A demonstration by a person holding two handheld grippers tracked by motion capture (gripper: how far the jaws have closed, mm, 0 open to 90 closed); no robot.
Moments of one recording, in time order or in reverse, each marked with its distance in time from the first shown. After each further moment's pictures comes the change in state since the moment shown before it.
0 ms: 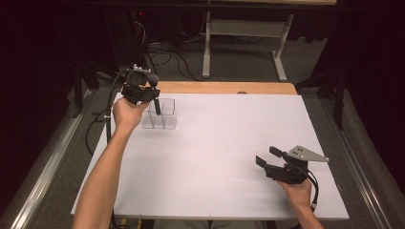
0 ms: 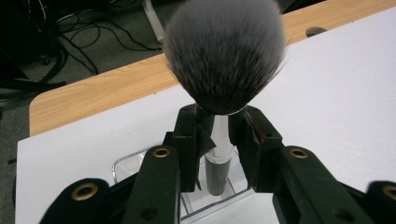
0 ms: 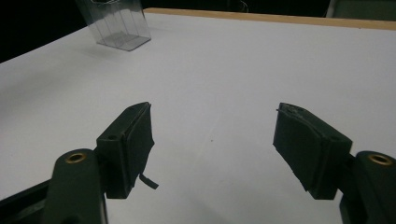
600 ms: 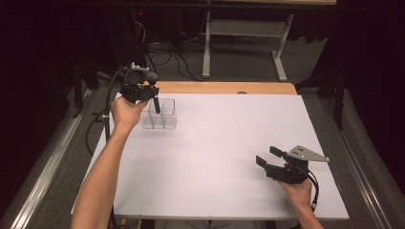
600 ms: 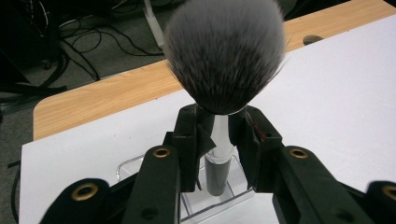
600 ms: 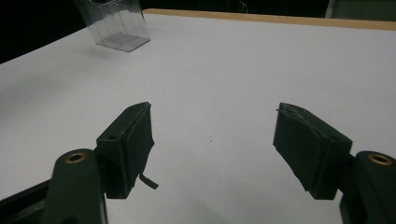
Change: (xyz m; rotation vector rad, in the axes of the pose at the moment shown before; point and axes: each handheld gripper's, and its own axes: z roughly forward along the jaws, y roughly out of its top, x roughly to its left) left arm 0.001 0.002 -0.007 -0.023 -0.001 -0.005; right arm -0.001 0.000 0.000 -0.001 -0.003 0.002
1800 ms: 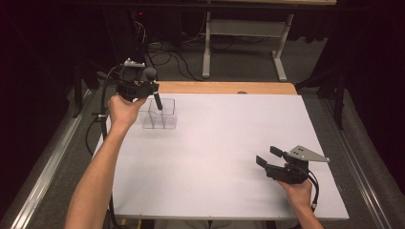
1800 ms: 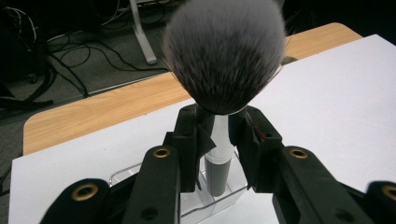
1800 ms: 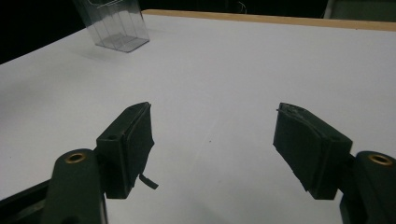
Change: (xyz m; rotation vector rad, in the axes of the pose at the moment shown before) left arm -0.002 0.007 -0.023 -0.069 -0.051 -0.012; right arm 0.000 0.000 -0.001 -0.003 -0.004 0.004
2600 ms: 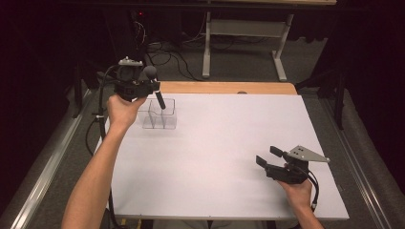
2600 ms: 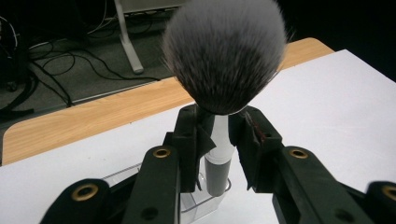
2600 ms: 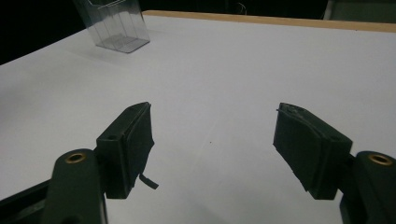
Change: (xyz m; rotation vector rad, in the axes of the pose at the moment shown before) left arm -0.004 0.002 -0.013 -0.044 -0.061 -0.016; right arm 0.000 0.000 0.000 -0.004 -0.001 -0.002
